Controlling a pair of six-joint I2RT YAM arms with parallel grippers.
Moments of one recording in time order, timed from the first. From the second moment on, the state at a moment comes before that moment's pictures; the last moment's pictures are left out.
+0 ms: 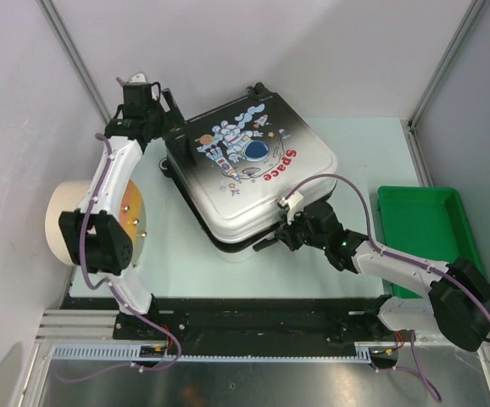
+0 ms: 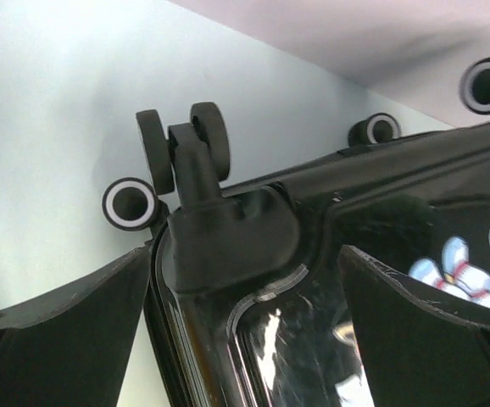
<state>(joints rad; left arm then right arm) -0.09 1.71 1.75 -0.58 -0.08 -0.45 0.76 1.23 0.59 0.14 -0.14 0.07</state>
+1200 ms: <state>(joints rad) -0.03 1.99 1.86 -0.59 -0.12 -0.59 0.73 1.24 0.59 0.16 -0.17 0.07</state>
